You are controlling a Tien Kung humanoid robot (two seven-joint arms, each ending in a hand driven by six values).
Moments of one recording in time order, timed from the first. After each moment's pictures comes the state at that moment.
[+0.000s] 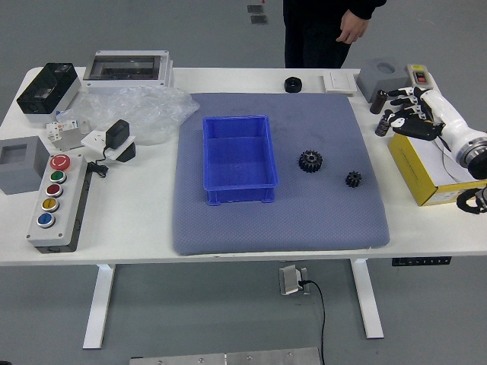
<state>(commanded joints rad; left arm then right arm) -0.23 0.14 -1.02 -0.18 1.18 -0.16 0.35 0.34 -0.45 1.34 1.41 -1.67 0.13 -0.29</state>
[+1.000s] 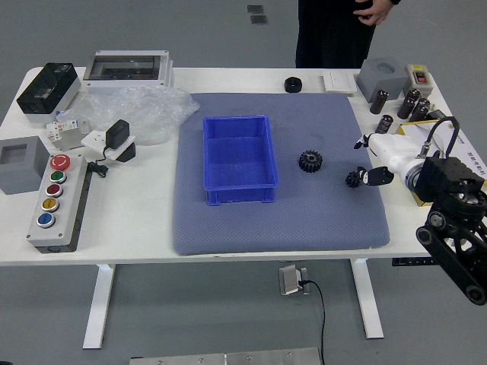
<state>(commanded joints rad) -0.23 0.14 -1.02 -0.18 1.19 -0.16 0.35 0.40 -0.42 1.05 1.40 -2.18 0.27 -0.38</state>
